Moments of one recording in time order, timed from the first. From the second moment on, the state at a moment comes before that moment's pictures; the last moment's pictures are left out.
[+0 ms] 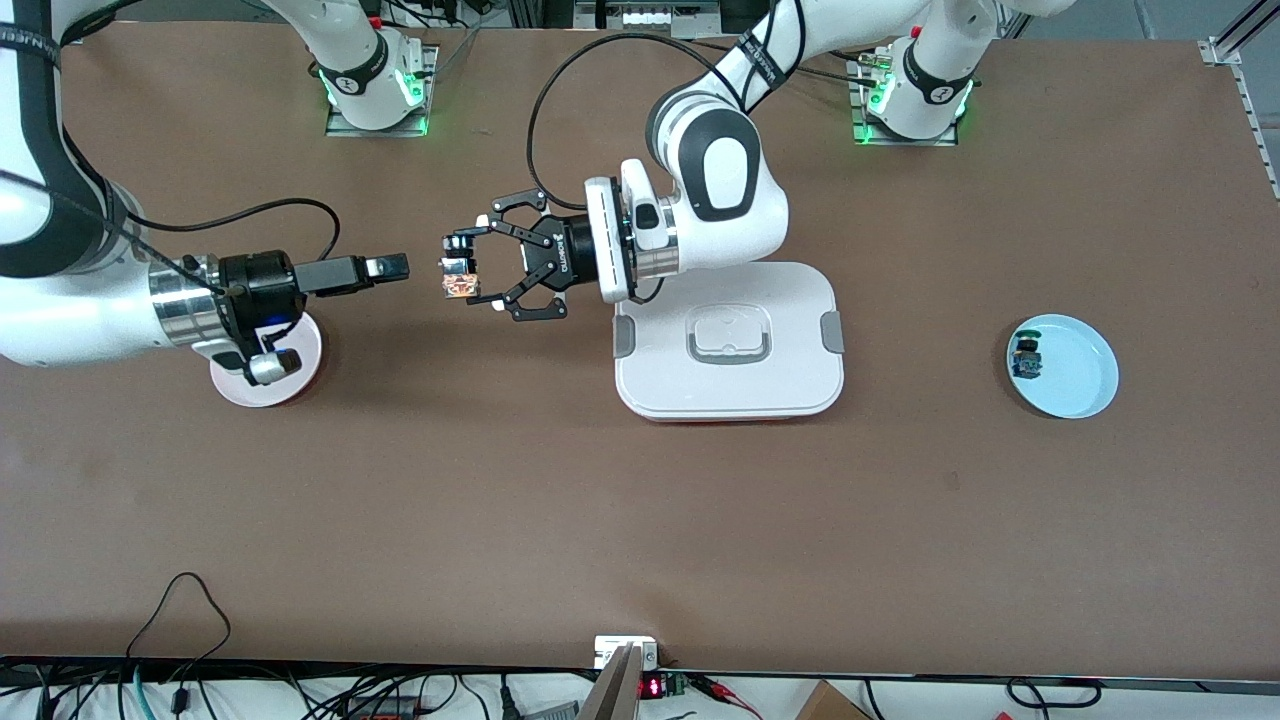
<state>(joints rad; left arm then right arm) -0.61 0.60 -0.23 -1.43 -2.21 2.46 1.99 0.07 0.36 -0.05 -1.65 1.25 1.40 -0.04</state>
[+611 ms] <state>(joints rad) -0.60 0.60 -0.22 -1.43 -2.21 2.46 1.99 0.08 0.39 -0.05 -1.66 1.36 1.40 0.04</state>
